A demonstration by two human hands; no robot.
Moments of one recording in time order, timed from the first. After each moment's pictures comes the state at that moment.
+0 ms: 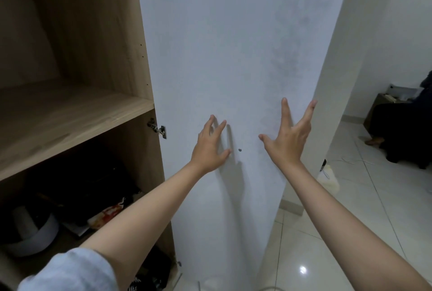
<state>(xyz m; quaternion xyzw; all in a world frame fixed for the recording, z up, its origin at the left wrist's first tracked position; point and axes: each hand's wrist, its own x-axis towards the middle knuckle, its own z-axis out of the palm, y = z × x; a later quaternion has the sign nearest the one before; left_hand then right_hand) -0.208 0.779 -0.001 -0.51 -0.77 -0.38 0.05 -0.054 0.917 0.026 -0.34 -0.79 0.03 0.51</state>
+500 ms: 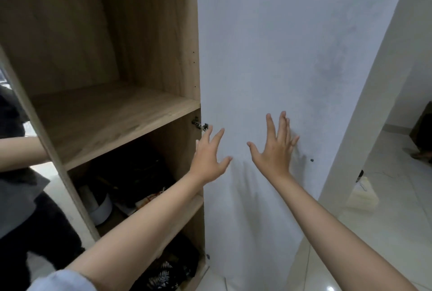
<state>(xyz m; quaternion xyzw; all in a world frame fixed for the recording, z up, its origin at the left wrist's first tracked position) -0.215 0.649 0.006 -0.44 -0.81 -0.38 0.10 -0.112 0.796 0.010 -0.26 -0.85 0.11 0.45</state>
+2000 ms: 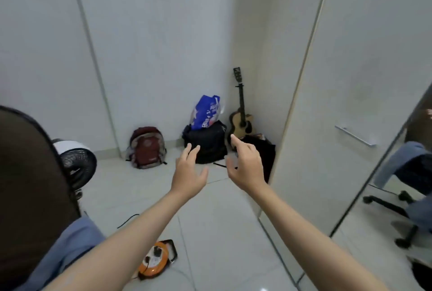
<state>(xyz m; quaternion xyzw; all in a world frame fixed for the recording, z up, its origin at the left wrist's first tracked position) 0.463 0.190 -0.056 0.59 -0.67 -0.14 0.42 0.288 0.171 -0.043 0.75 -0.51 0.43 0.07</state>
